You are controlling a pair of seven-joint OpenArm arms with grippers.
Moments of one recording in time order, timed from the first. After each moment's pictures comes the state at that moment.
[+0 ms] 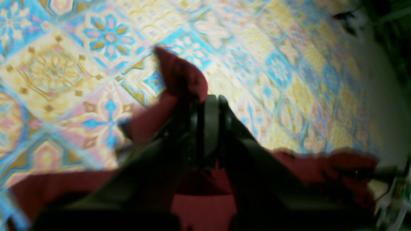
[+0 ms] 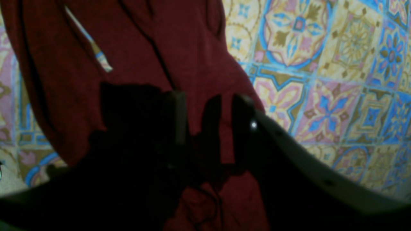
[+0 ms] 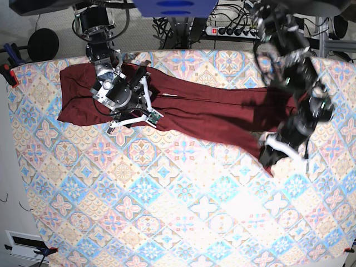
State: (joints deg) left arm -0.7 -10.8 -25.7 106.3 -45.7 -17.7 63.9; right arm -5.7 7.7 -13.1 109.3 -8.1 41.3 -63.8
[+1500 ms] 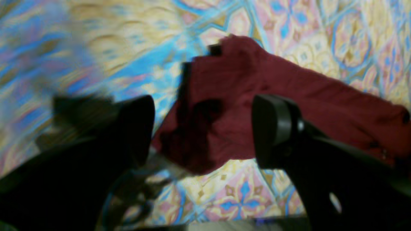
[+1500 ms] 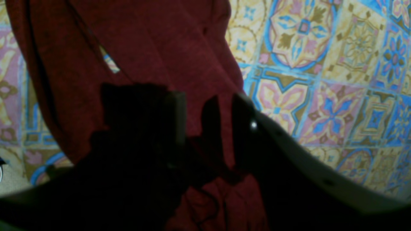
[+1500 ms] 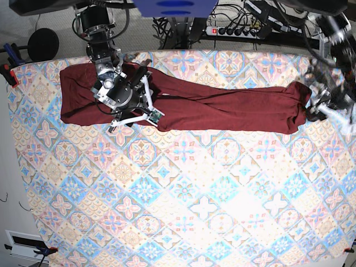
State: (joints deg) left arm 5.1 -30.7 -32.7 85.8 -50.2 -17.8 74.4; right arm -5.9 7.7 -13.3 109.4 -8.0 41.3 -63.8
